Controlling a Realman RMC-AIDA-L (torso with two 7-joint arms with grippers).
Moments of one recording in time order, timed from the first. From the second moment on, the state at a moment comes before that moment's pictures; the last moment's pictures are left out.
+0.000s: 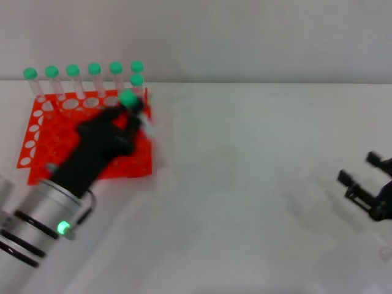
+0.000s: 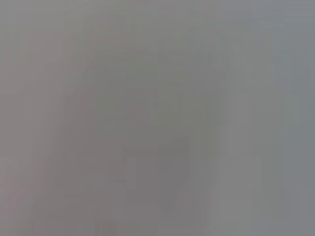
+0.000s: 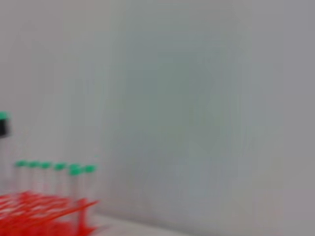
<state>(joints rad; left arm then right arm) -0.33 -2.09 -1.12 -0.46 -0.15 -1.19 2.63 0.28 2.02 -1.49 -0.22 2.62 1.33 -2.66</state>
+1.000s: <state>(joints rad) -0.66 -2.07 -1.36 -0.23 -0.25 -0.88 2.82 0.28 2.02 -1.34 -0.19 2.62 1.36 -2.68</state>
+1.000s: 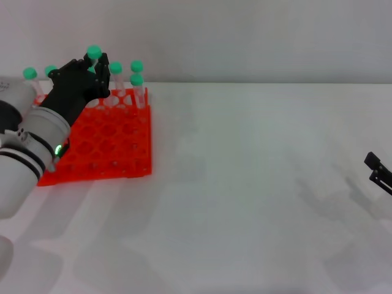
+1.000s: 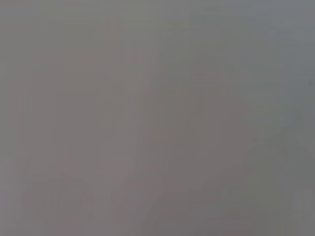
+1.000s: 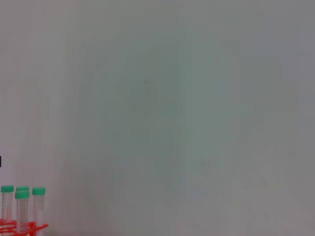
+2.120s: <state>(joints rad) -0.75 -2.05 -1.37 -0.20 -0.19 -0.77 2.83 0.28 2.02 -1.31 -0.18 2.62 1.36 -2.70</state>
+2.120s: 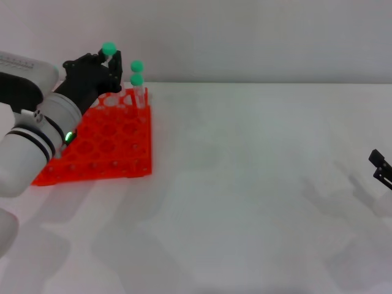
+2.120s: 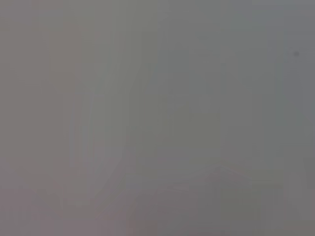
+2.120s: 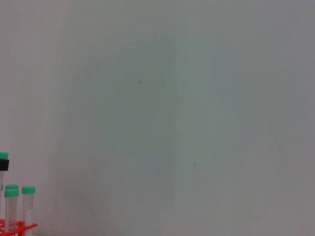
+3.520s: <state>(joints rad) -0.72 -2.07 -1.41 -0.16 -0.15 -0.68 2.83 0.27 2.02 -1.31 -0.17 2.62 1.38 -2.70</state>
